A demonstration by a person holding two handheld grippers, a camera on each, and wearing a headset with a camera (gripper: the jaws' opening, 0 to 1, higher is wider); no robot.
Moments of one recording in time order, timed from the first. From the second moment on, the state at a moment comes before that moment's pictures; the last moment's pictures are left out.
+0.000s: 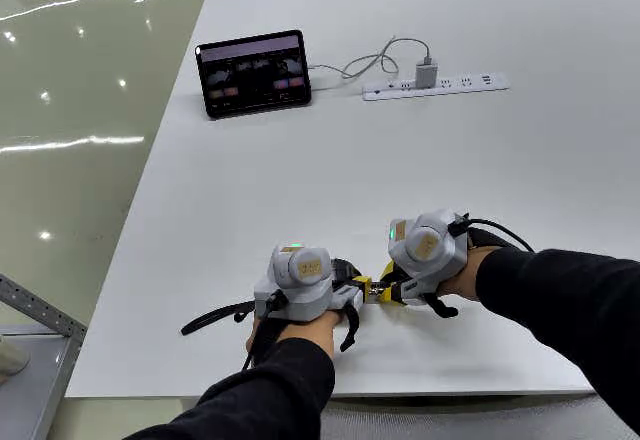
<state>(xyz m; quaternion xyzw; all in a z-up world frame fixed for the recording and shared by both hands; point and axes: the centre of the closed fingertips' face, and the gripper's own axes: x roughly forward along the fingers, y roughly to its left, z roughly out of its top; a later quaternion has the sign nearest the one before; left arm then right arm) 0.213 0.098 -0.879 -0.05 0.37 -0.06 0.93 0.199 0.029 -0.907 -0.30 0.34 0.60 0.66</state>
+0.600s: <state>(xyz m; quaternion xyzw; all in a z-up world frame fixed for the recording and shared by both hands) 0.214 0.098 -0.878 -0.05 0.36 -0.06 0.93 0.199 0.038 -0.907 -0.30 0.34 0.60 0.66</state>
